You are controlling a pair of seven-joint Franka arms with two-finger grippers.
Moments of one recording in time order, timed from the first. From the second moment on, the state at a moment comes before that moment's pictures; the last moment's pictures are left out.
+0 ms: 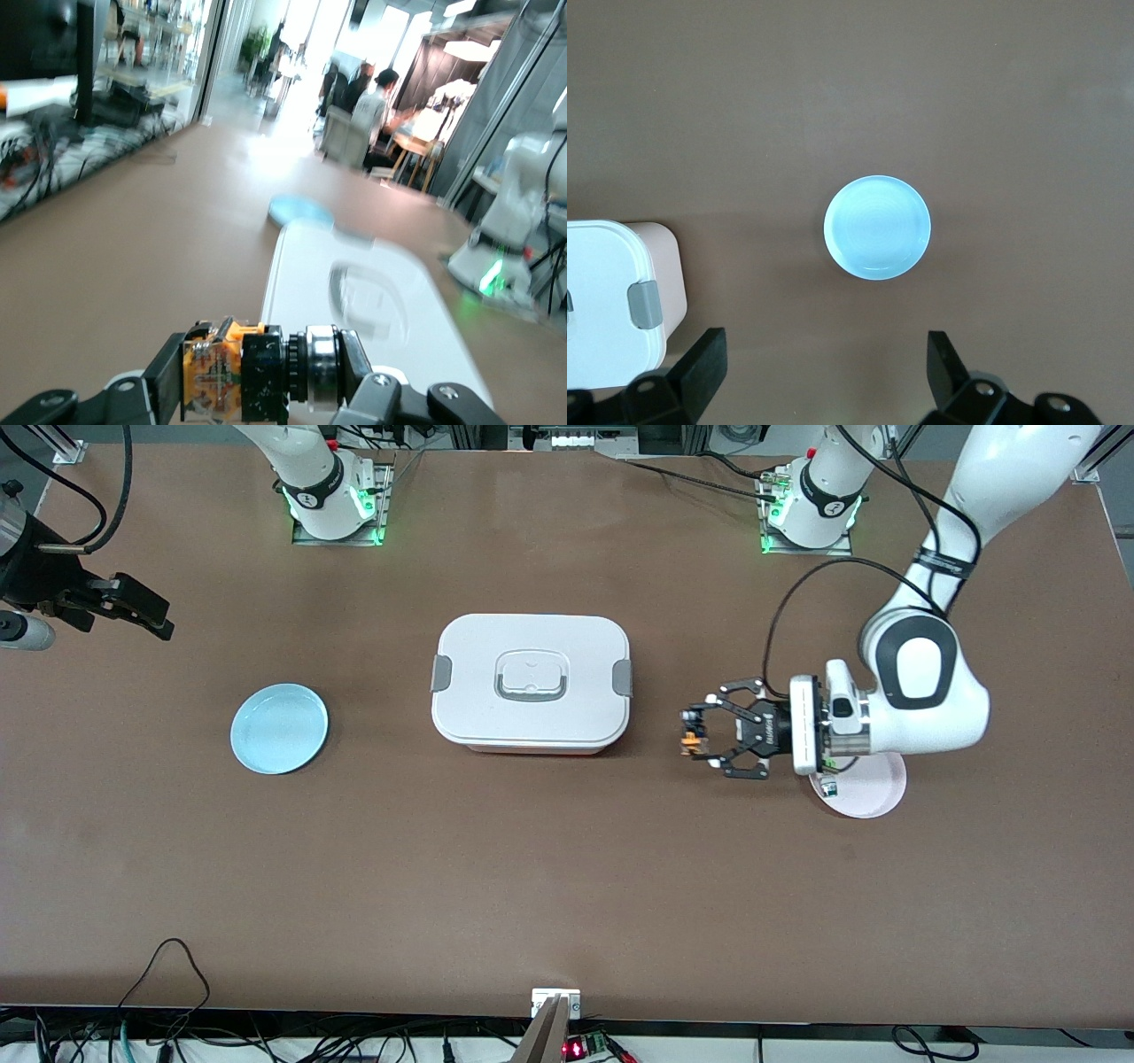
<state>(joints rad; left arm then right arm) 0.28 0.44 -0.56 -1.88 -1.30 2.04 1.85 0.03 0.01 0.04 -1.54 -0.03 1.53 0.16</state>
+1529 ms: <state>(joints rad) -0.13 0.43 -0.69 -1.64 -2.06 2.37 1.77 0.02 0.15 0.00 -1.82 1.36 1.48 0.12</state>
